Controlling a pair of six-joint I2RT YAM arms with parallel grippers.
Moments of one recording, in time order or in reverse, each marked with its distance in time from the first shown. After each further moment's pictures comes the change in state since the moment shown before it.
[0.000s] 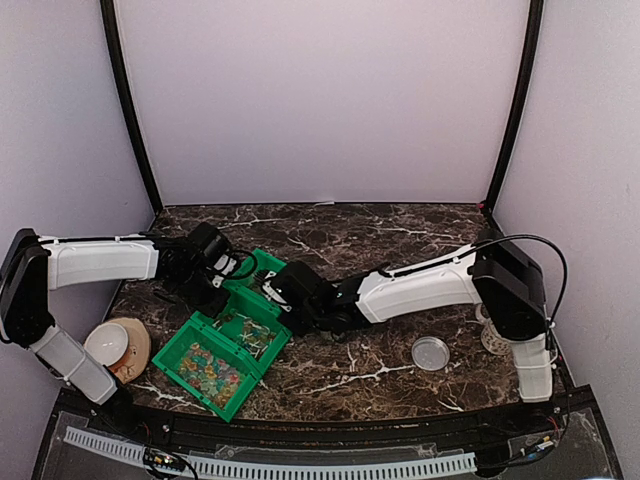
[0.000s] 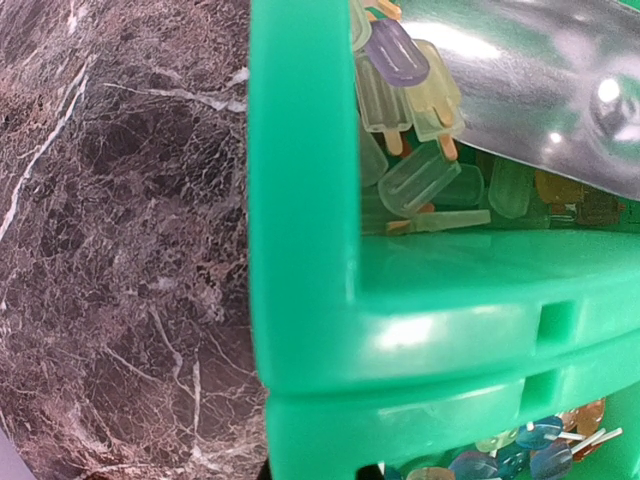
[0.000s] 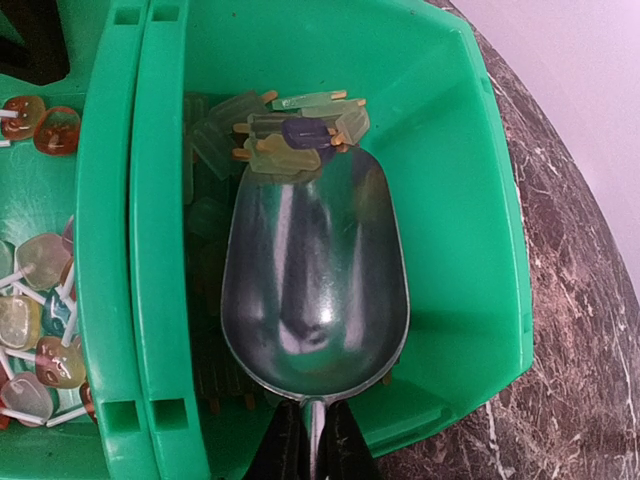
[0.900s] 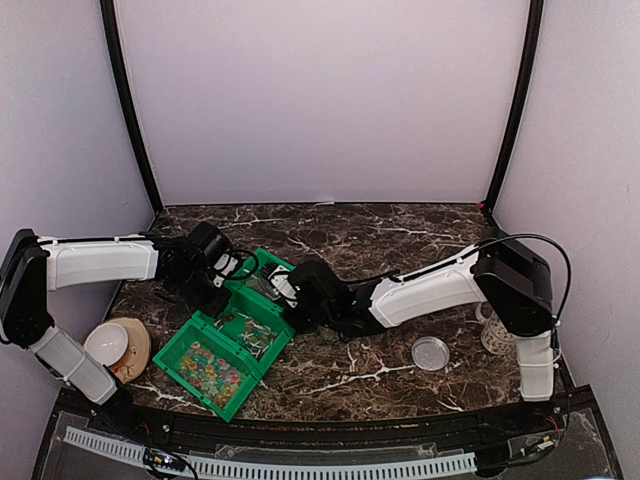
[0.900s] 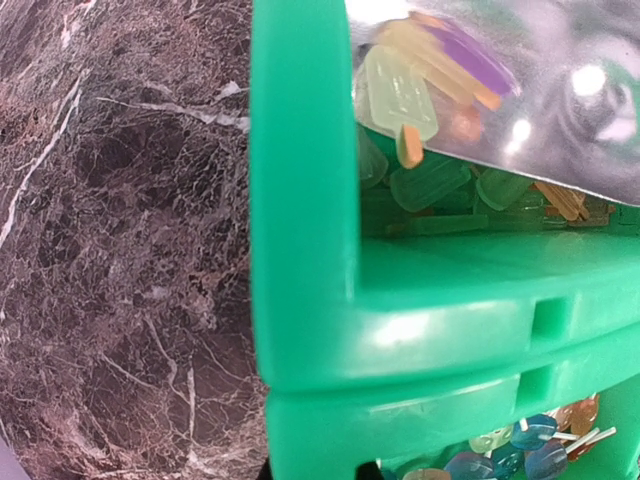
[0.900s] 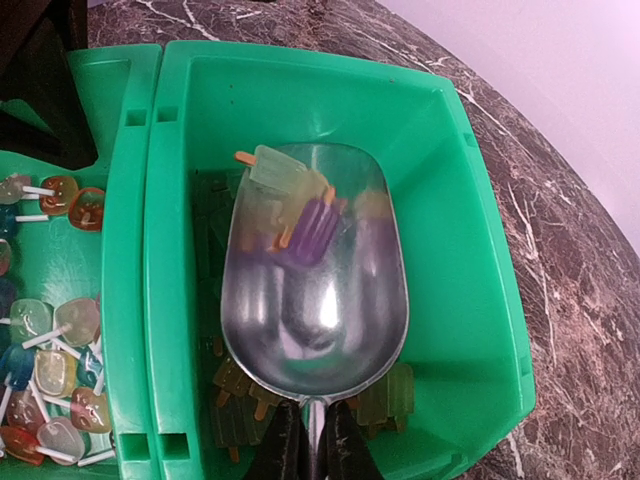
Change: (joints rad) left arm -0.005 -0.004 0.000 0.012 0.004 0.008; right arm -0.035 -0.043 -0.158 0.313 -0.096 0.021
